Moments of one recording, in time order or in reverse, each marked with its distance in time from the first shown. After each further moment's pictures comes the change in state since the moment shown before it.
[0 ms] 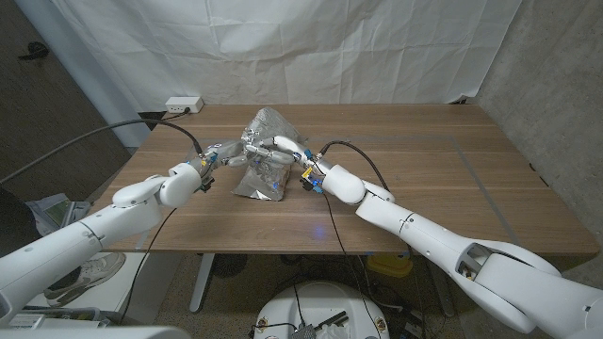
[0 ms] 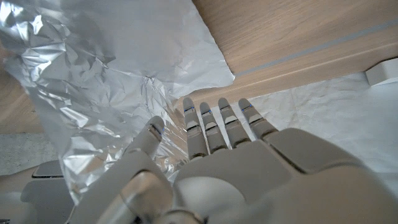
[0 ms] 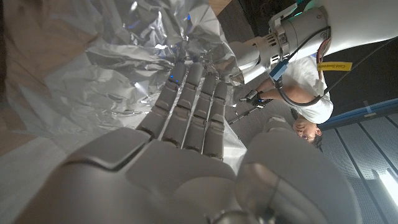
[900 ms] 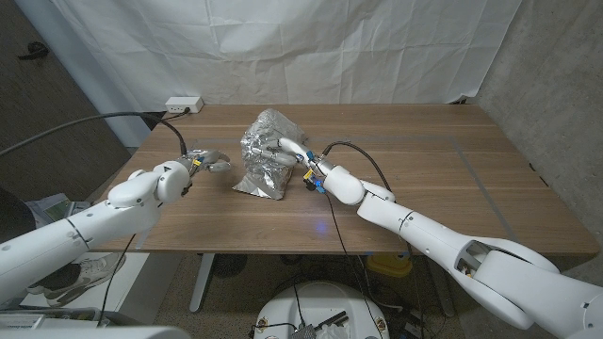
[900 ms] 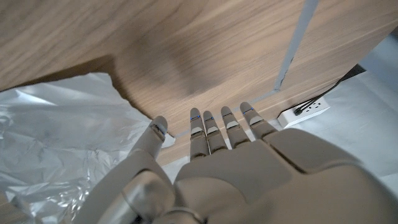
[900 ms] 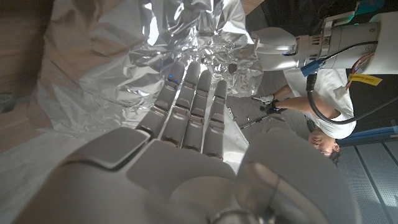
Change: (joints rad) left arm 0.022 0.108 0.029 -0.183 0.090 0.511 -0.259; left_hand -0.012 0.031 0.010 0.019 -0.011 -0.175 0.036 -0.028 -0.003 -0.143 0.004 -0.049 0.003 -0.135 0.005 -0.024 0.005 -0.044 0.004 -0.035 0.007; right arm 0.012 0.001 -0.004 0.025 -0.064 -0.005 -0.074; right_hand -0.004 0.004 0.000 -0.008 0.000 0.005 -0.002 0.011 0.005 0.015 0.036 0.004 0.007 0.000 0.000 0.000 0.000 0.000 0.000 -0.009 -0.001
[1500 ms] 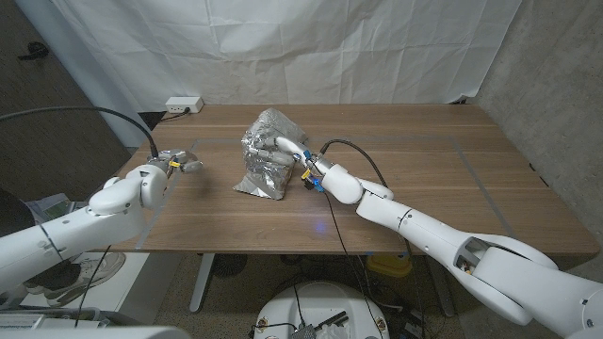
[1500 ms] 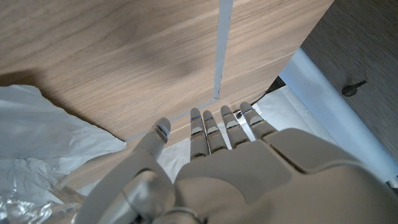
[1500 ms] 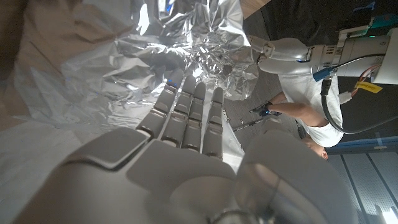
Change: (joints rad) left arm 0.178 0.095 -0.141 -0.116 -0.094 0.217 0.172; left_hand -0.005 0.006 0.016 0.073 0.000 -0.029 -0.017 -0.001 0.003 0.002 0.004 0.003 0.000 0.004 -0.003 0.006 0.012 0.004 0.004 0.000 0.005; right arm 0.026 0.002 -0.027 0.011 -0.058 0.012 -0.027; right_hand -0.057 0.057 0.032 -0.005 -0.008 -0.115 -0.029 -0.056 -0.026 -0.193 -0.007 -0.127 -0.038 -0.205 0.007 -0.120 -0.056 -0.098 -0.015 -0.083 -0.007
